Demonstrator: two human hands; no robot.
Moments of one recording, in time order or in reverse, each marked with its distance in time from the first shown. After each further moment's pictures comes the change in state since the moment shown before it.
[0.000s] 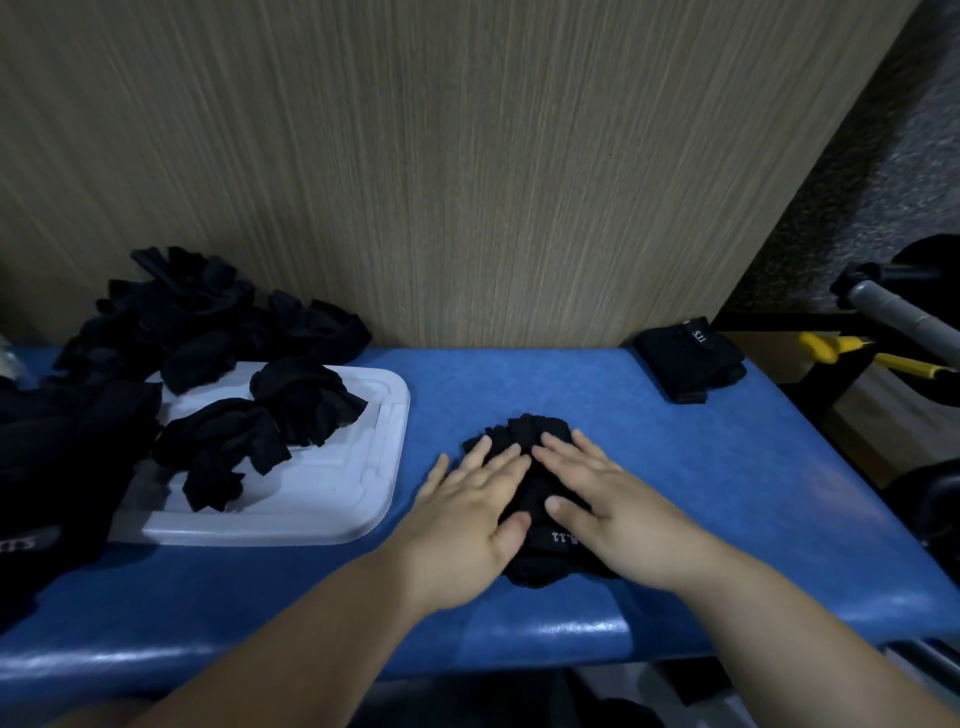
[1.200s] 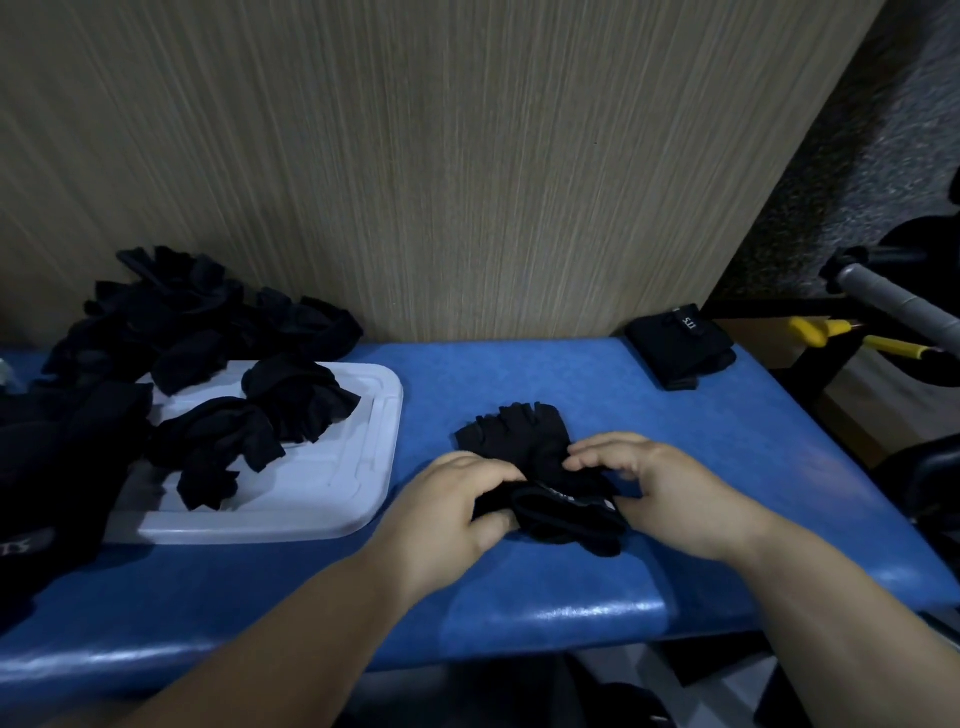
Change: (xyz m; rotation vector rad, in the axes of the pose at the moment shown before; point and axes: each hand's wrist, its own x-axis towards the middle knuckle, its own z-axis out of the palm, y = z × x) left_hand -0.006 -0.009 0.000 -0.198 0.220 0.105; right_hand -0.011 0.038 -0.018 0.173 0.119 -0.057
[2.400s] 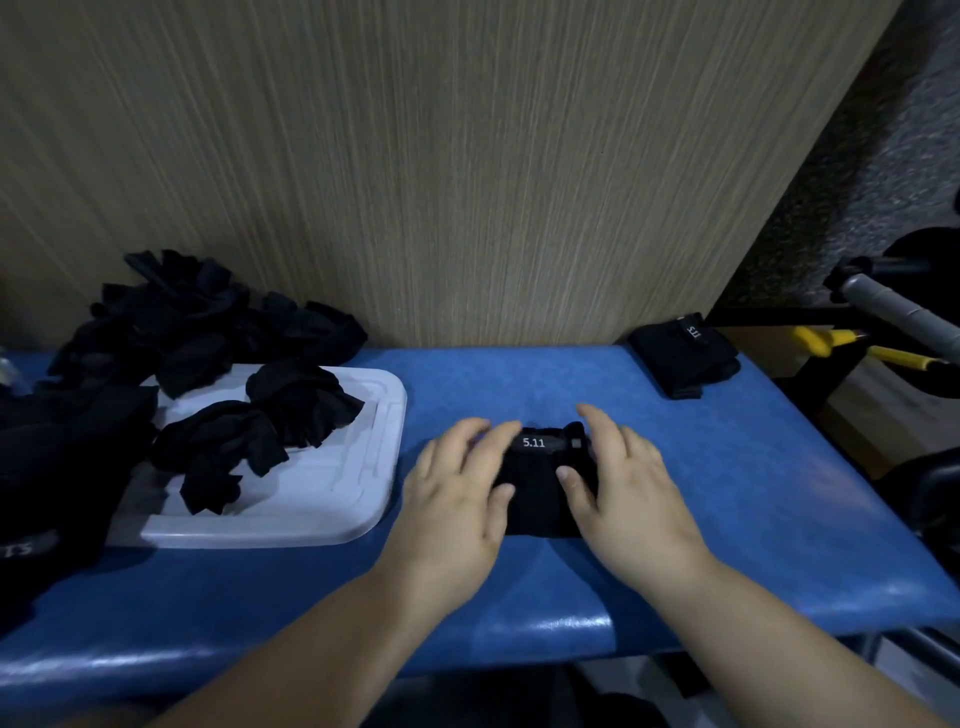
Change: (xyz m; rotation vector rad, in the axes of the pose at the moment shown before) left_hand -0.003 0.012 0.008 0.134 0.227 -0.079; right_hand 0.003 -0.036 0.040 -0.279 0.356 0.178
